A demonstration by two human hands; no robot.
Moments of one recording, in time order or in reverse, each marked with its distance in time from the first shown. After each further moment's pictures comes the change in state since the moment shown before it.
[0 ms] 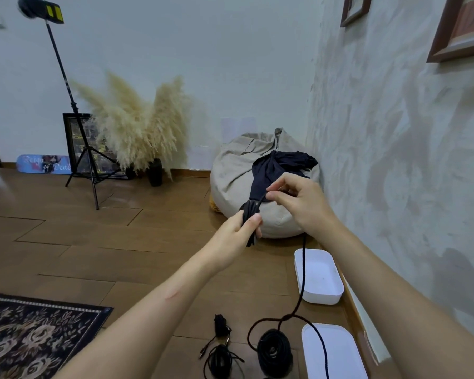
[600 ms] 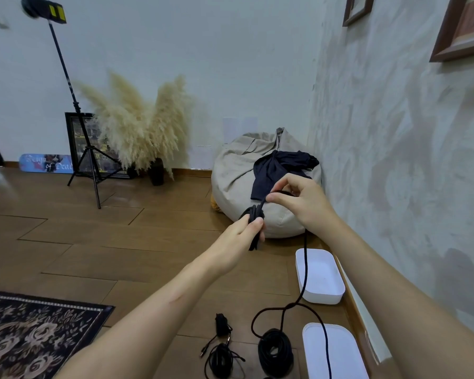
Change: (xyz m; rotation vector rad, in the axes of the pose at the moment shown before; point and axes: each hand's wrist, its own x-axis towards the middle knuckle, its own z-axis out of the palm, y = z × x) left_hand -0.007 0.003 0.004 -0.051 -0.069 -0.057; right_hand 0.004 0.011 -0.001 0.009 -0.035 0.040
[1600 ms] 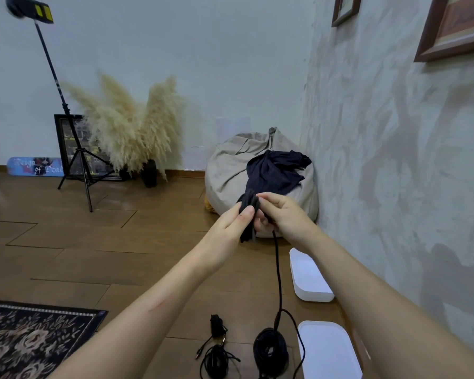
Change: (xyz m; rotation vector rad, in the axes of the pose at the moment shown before) left_hand -0.012 0.031 -0.004 -0.126 0.024 0.189; right_hand -0.017 0.012 0.027 0.465 -0.188 0.245
